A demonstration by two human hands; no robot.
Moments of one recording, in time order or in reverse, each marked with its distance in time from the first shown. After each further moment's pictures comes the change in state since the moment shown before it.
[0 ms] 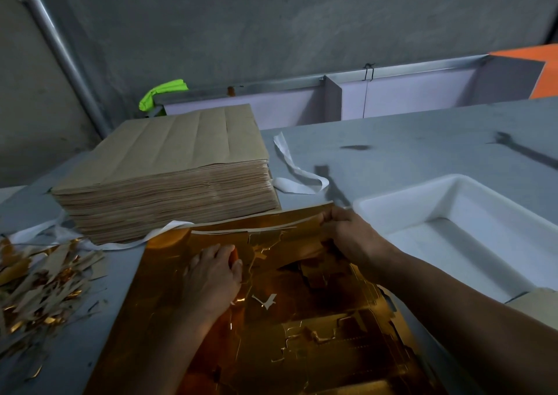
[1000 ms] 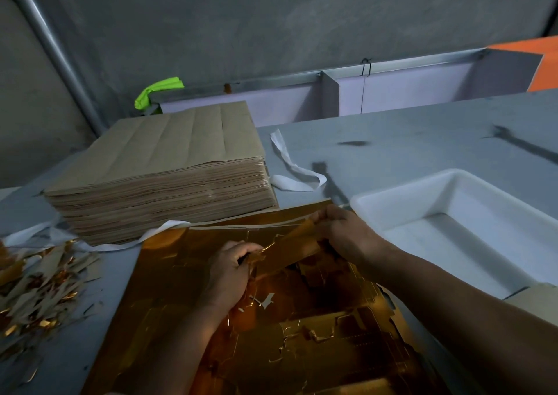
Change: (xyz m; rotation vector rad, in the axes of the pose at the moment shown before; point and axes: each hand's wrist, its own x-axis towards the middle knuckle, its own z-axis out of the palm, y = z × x) left_hand -0.004 0.026 0.007 -0.644 0.002 0.146; right_hand 0.004 0.002 0.001 -0.020 -0.002 -0.002
